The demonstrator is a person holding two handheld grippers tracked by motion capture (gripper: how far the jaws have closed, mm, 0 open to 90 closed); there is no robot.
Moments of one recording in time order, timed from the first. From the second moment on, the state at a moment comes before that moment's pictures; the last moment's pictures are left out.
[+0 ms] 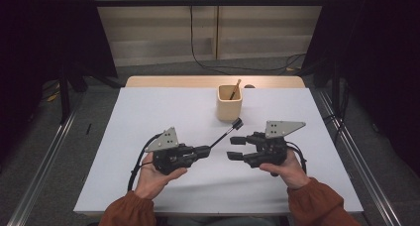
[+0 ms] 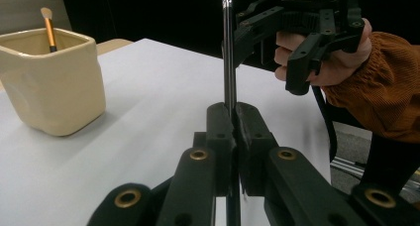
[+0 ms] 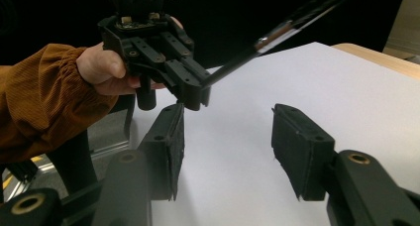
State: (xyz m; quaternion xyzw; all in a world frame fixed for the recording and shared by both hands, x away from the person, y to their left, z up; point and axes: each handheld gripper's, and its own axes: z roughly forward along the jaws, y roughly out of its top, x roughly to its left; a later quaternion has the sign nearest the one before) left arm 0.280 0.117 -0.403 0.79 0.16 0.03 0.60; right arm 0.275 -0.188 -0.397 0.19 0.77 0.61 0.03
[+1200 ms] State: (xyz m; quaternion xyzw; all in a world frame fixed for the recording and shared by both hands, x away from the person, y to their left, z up) left arm 0.280 0.112 -0.409 0.79 0.15 0.04 0.60; right arm 0.292 -0.181 -0.388 0.21 0.73 0.65 0.01
